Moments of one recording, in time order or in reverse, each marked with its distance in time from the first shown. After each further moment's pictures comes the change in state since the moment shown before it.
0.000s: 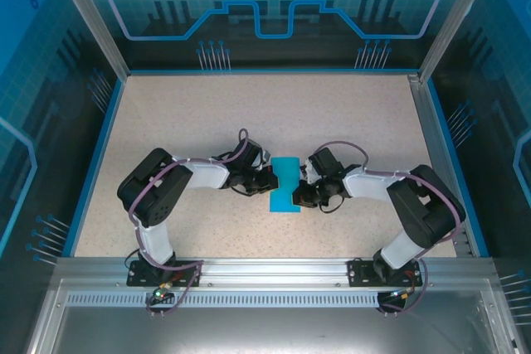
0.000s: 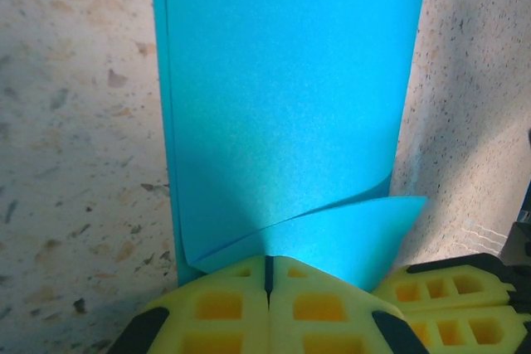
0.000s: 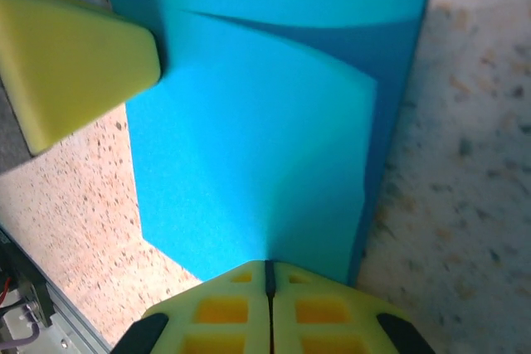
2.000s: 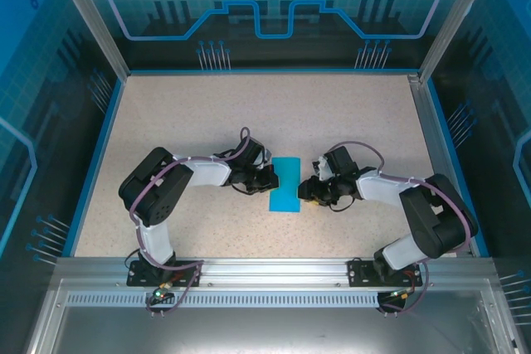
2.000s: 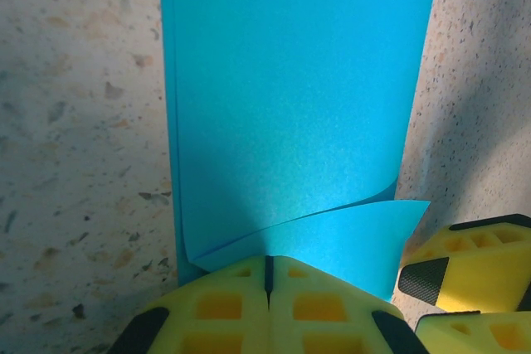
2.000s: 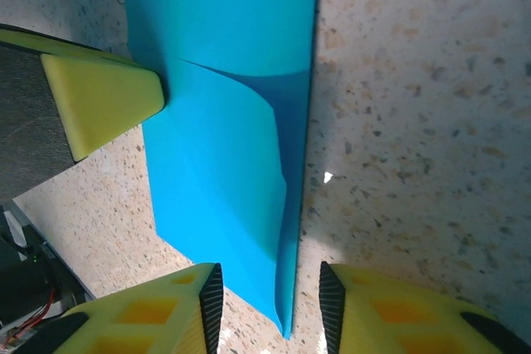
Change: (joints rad) left arm -0.003 0.010 0.041 -0.066 -0.015 0.019; right arm -0.117 -0.080 -0.074 0.058 -0.061 0.011
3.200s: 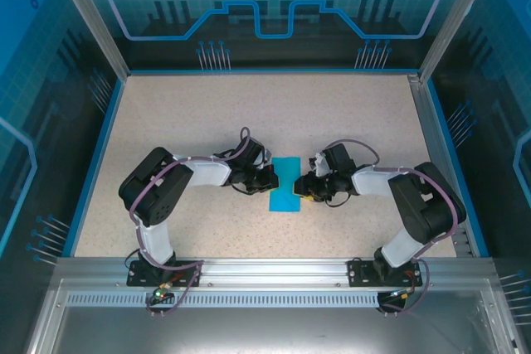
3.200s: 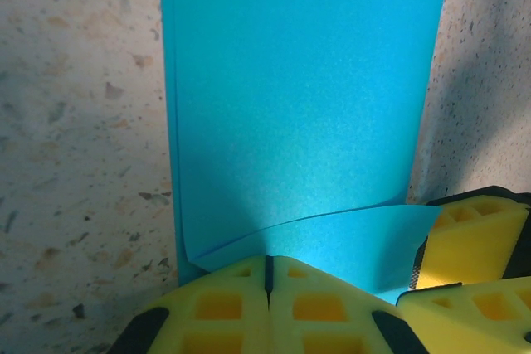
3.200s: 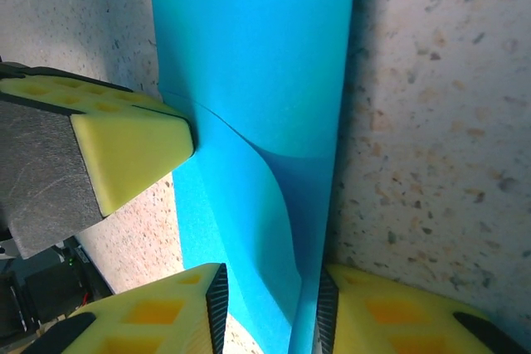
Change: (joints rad) left arm 0.000 -0.001 0.000 0.000 0.000 0.000; right arm -0.021 0.110 0.022 0.135 -0.090 0.023
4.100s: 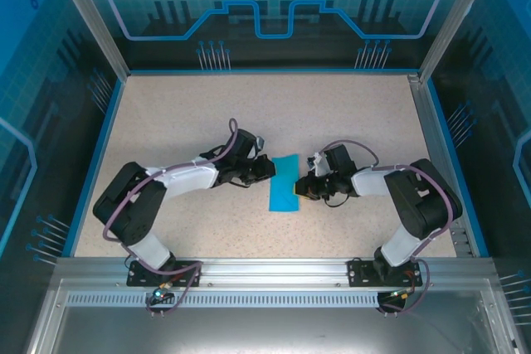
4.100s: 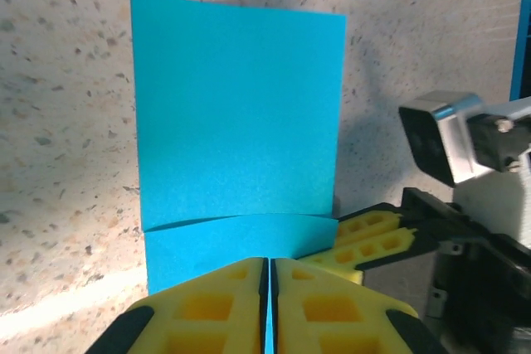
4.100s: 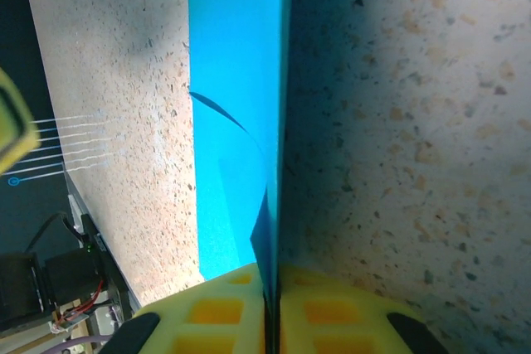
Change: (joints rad) left arm 0.000 -0.227 -0.034 -0.029 -0.131 -0.026; right arm -0.013 0.034 -0.027 0.117 -0.068 -0.017
